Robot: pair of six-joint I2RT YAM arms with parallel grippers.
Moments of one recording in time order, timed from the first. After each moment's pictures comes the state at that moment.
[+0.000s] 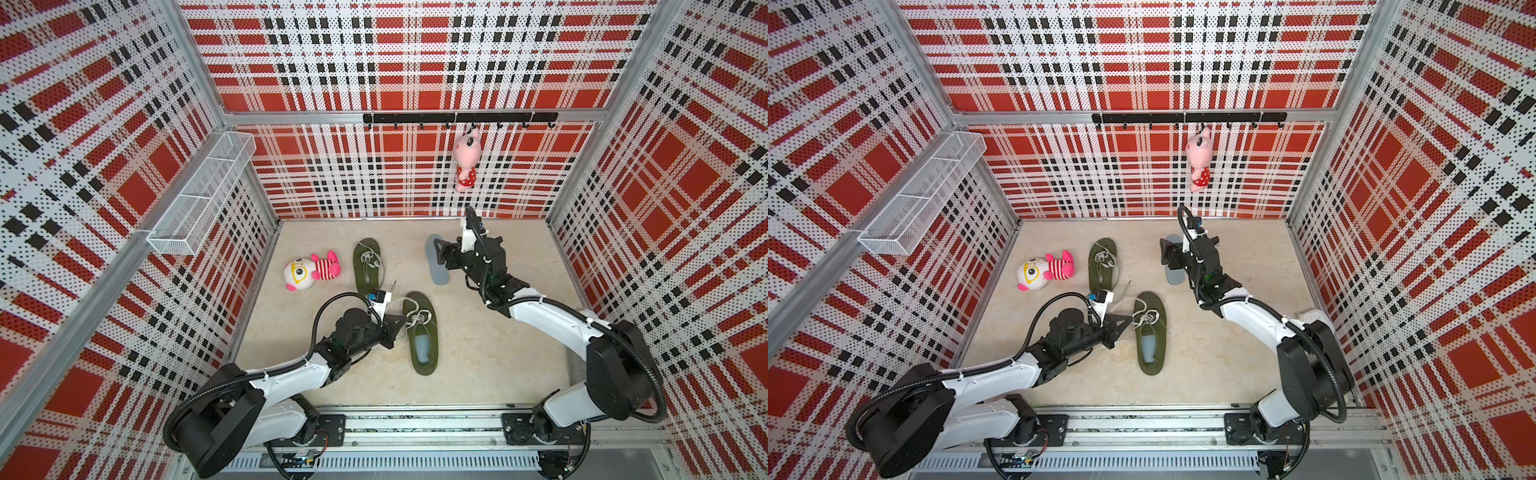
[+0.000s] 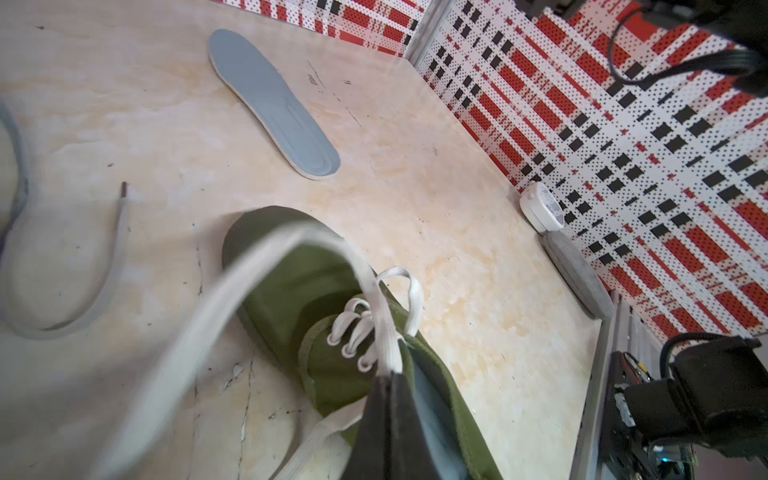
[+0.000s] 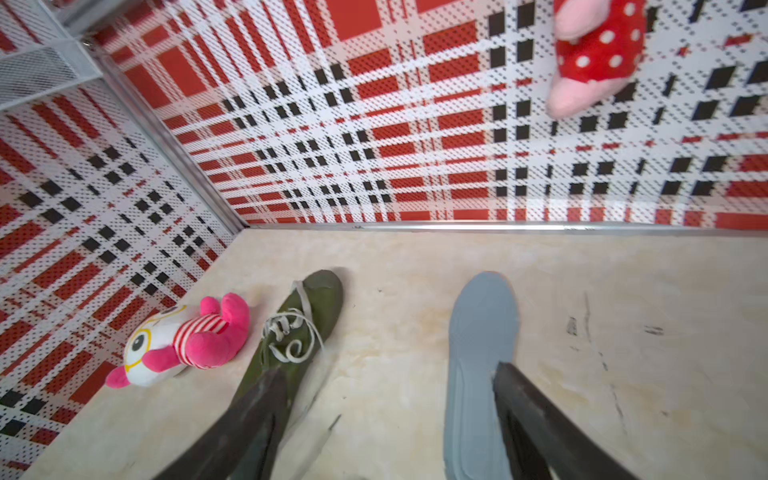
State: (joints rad) left arm -0.68 1.21 0.33 0.54 0.23 -0.49; right arm 0.49 1.47 1.01 0.21 0.07 0.31
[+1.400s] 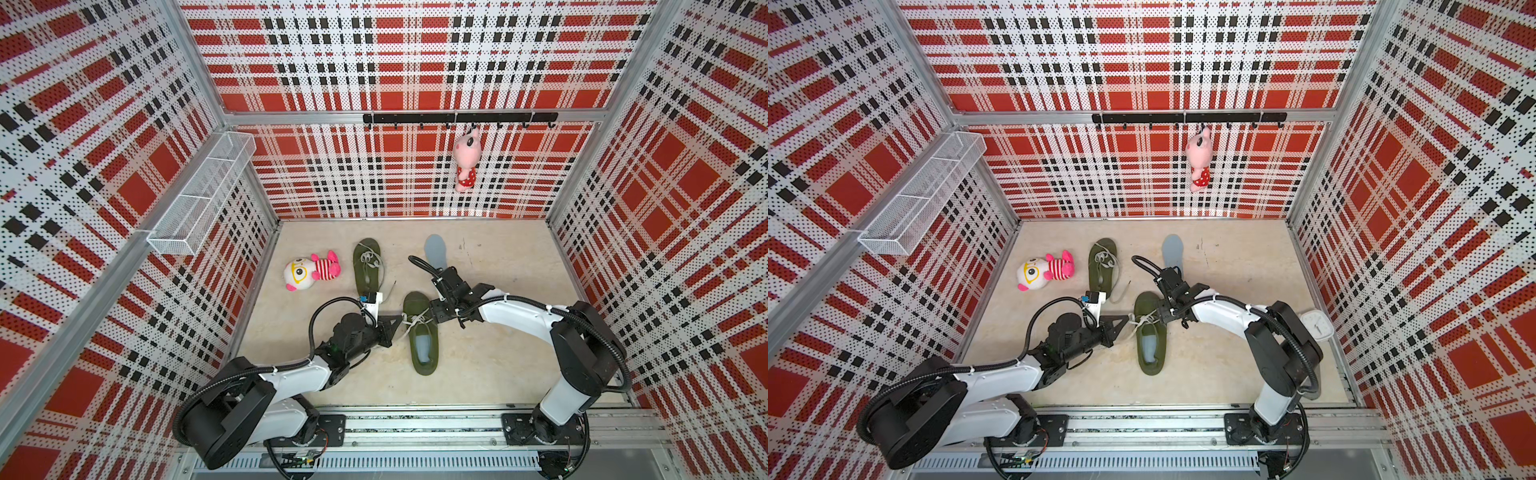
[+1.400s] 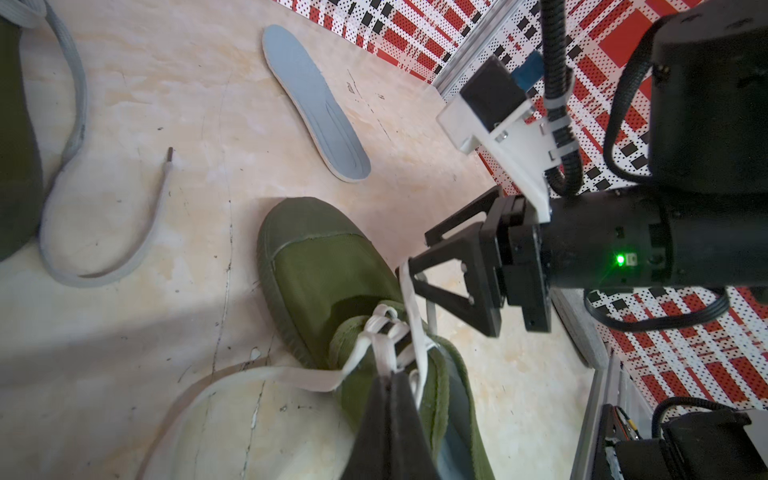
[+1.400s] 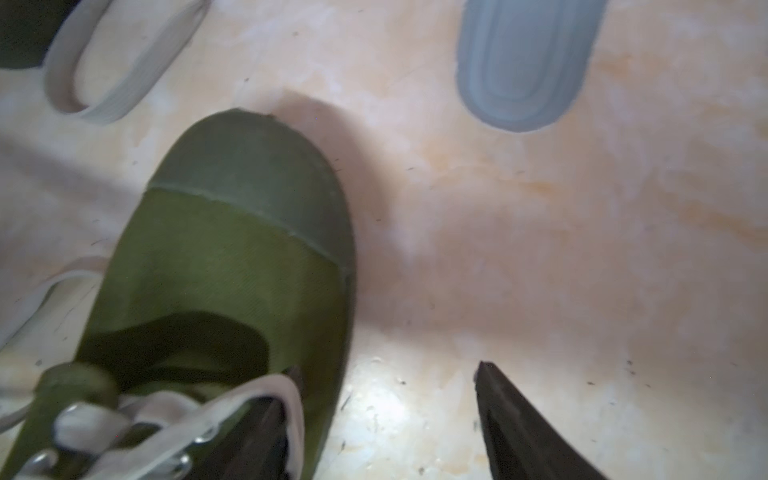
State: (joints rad) left arm -0.66 1.25 0.26 0.68 0.17 -0.63; right arm 0.68 1.68 1.06 -0.45 0.21 0.32
